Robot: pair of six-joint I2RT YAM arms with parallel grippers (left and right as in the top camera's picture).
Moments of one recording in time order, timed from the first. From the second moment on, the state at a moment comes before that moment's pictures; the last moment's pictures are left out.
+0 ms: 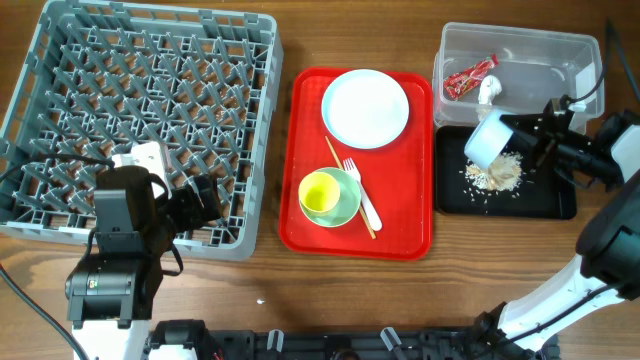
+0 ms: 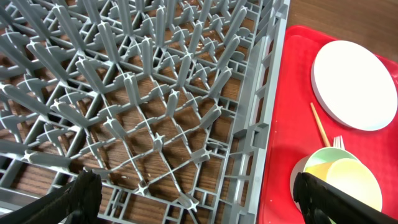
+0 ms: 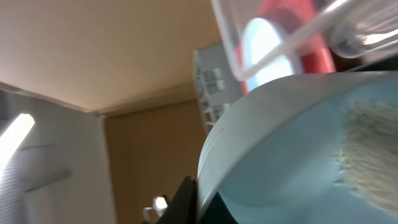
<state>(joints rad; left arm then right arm) 0.00 0.80 0.83 -0.82 0.03 -0.26 -0.59 2.00 1.31 -1.06 -1.45 0.03</state>
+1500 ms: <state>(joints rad) 0.00 0.80 0.83 -0.82 0.03 -0.26 -0.58 2.00 1.31 -1.36 -1.48 -0.44</state>
